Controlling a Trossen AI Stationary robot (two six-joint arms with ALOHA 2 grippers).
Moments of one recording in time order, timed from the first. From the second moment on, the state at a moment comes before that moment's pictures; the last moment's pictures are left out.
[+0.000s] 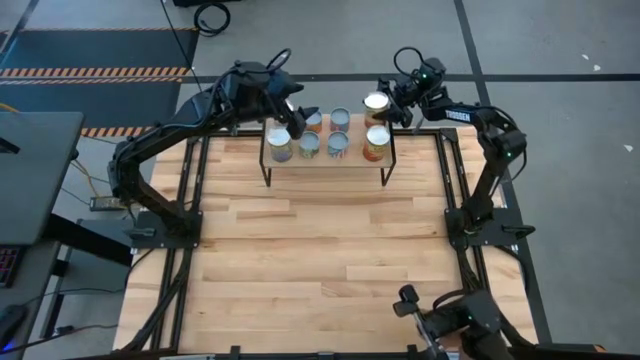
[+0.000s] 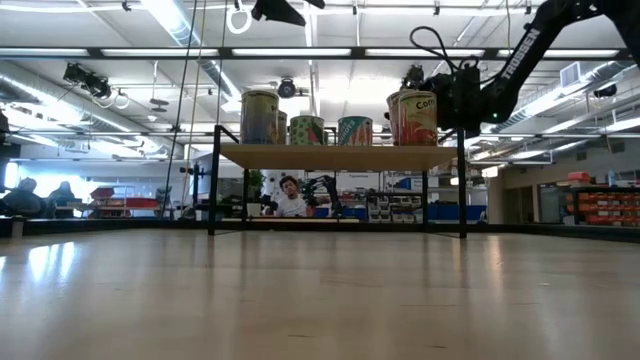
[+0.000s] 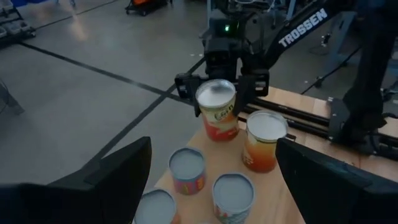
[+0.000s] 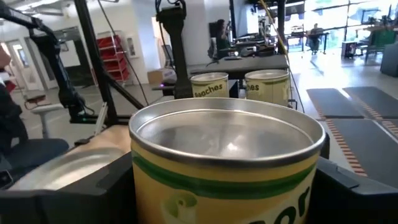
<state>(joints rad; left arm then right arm) 0.43 1.54 1.79 -0.59 -0.13 0.01 -1.16 1.80 1.09 0.80 -1.51 0.16</state>
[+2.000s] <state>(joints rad) 0.40 1.43 1.79 -0.62 0.06 -0.08 -0.64 1.64 1.56 -0.62 -0.42 -0.29</state>
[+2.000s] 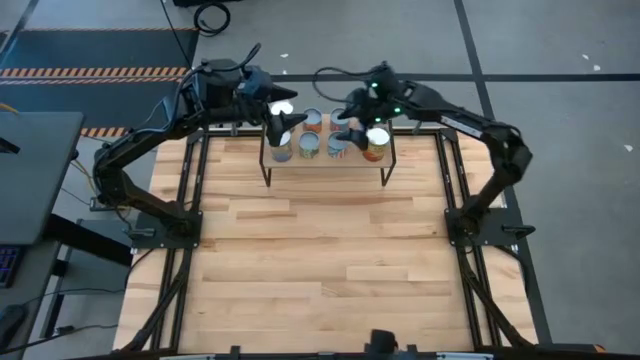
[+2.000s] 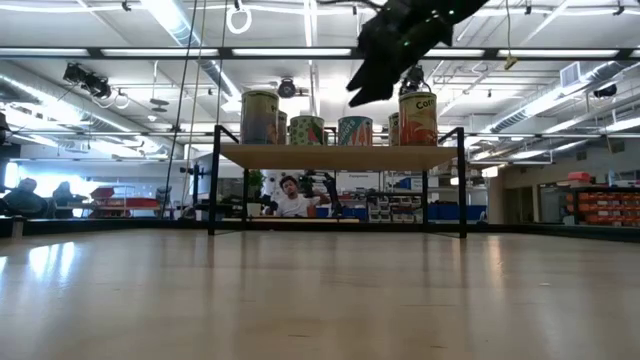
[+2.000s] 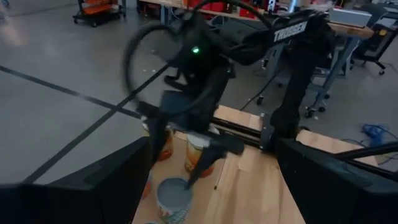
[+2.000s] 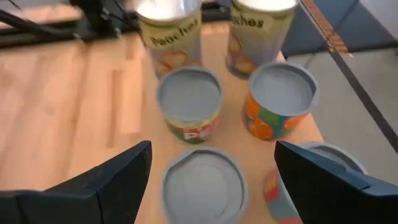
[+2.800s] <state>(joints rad) 0.37 1.43 1.79 -0.64 0.05 -0.09 -0.62 1.89 1.88 -1.03 -0.20 -0.38</state>
